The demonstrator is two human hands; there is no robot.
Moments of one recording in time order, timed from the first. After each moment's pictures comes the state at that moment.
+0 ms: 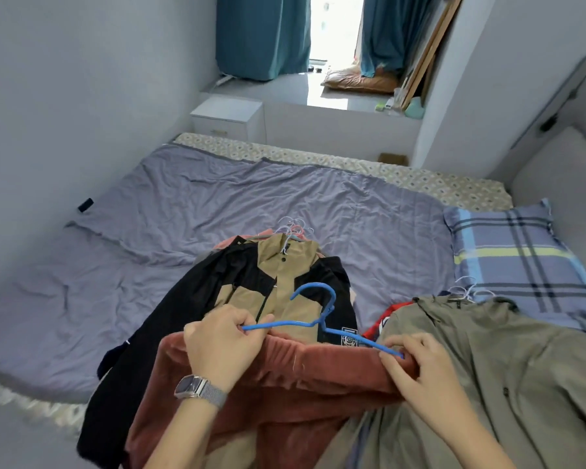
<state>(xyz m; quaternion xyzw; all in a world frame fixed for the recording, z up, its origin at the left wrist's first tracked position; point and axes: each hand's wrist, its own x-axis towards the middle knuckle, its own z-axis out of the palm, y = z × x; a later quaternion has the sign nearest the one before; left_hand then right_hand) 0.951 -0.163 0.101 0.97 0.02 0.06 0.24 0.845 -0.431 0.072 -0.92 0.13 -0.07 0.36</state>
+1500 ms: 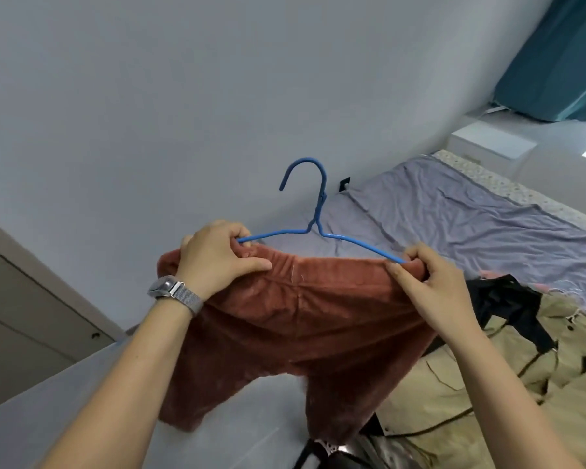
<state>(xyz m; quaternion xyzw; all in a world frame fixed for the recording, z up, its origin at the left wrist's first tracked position) 0.795 0.464 0.240 0.93 0.19 0.16 0.26 0.894 0.173 0.204 -0.88 -0.16 -0.03 0.44</state>
